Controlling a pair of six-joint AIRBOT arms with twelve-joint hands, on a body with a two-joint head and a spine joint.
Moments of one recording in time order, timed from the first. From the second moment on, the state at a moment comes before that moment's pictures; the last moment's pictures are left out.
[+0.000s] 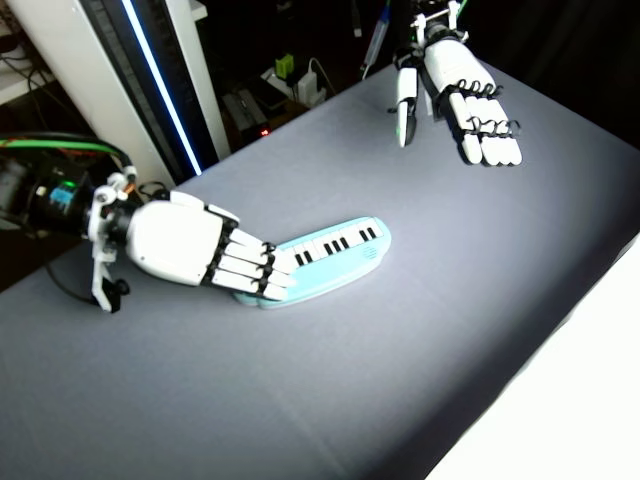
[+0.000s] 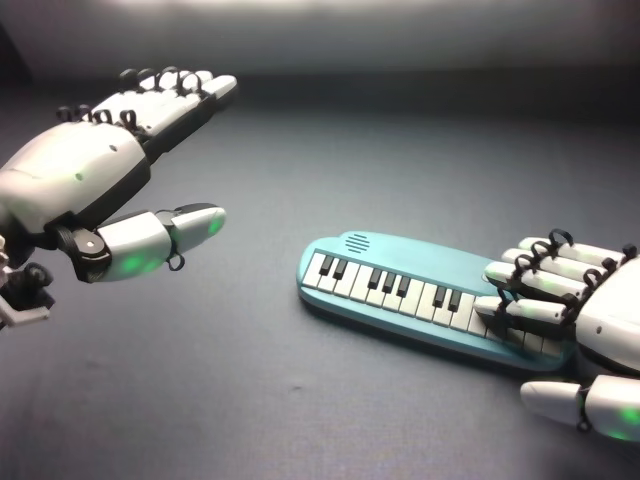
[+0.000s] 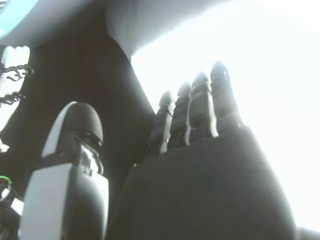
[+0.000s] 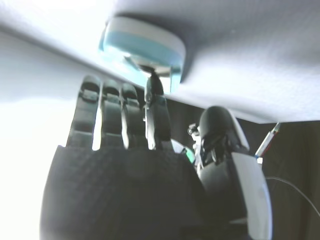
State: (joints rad) left arm 0.98 -0.98 1.12 -0.18 -1.00 0.74; right arm -0.91 -0.93 0.90 0.19 0.69 -1.24
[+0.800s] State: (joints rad) left arm 0.98 -0.98 1.12 -0.19 -1.03 0.74; right arm -0.99 -0.89 0.88 0.26 0.77 -1.25
